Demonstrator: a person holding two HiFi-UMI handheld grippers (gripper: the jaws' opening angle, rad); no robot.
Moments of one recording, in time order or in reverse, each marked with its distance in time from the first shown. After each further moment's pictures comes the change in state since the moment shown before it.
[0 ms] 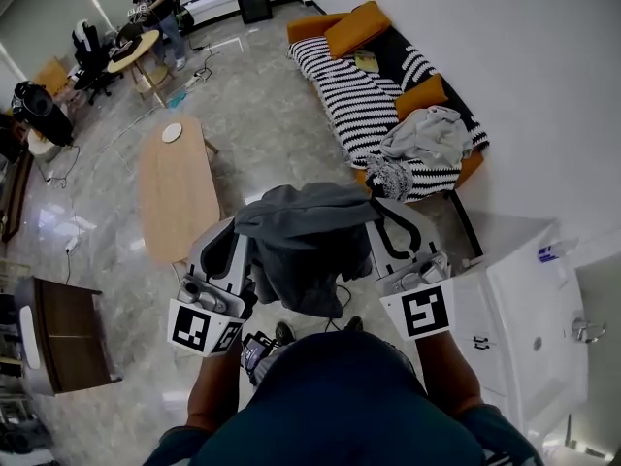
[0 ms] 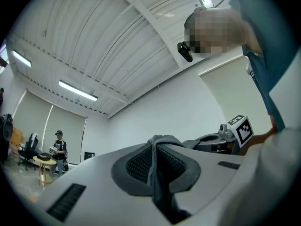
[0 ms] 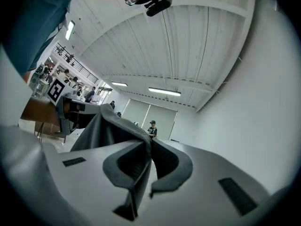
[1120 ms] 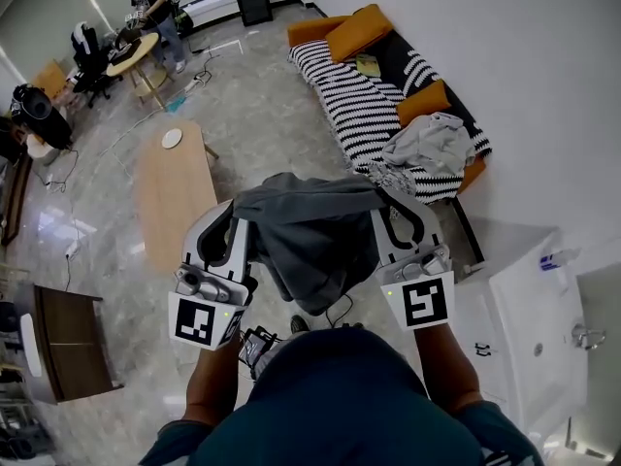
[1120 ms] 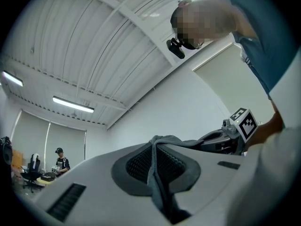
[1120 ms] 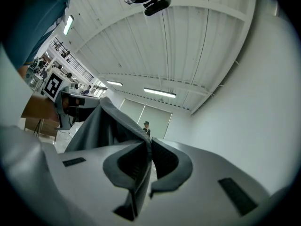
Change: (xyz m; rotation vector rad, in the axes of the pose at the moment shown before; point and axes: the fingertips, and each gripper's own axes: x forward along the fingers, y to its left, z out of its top) left arm 0.045 0.035 0.017 0.151 -0.047 0.005; right arm 0.045 -0.030 -0.001 -0.004 -0.030 -0.078
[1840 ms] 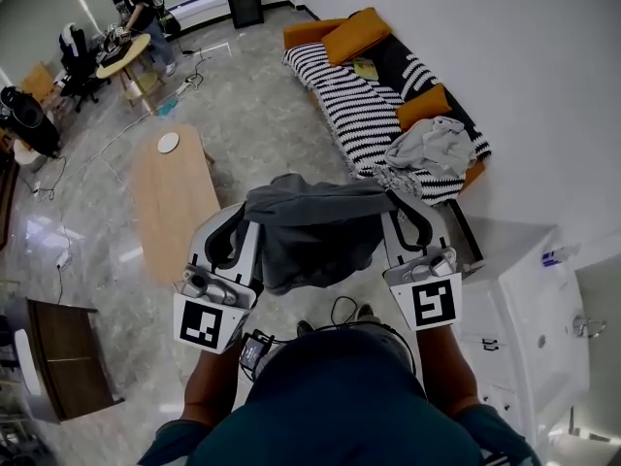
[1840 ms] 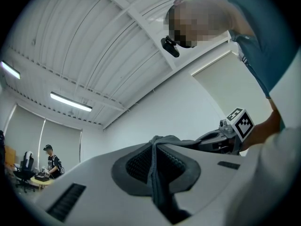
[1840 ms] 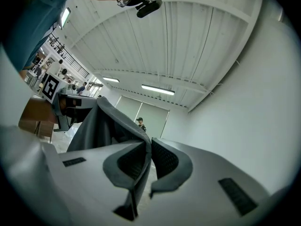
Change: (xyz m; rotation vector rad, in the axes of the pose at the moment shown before) left arm -0.027 0.065 -0.027 -0.045 0.014 -0.071; right arm 0.050 0.049 0.005 0.002 0.040 -0.050
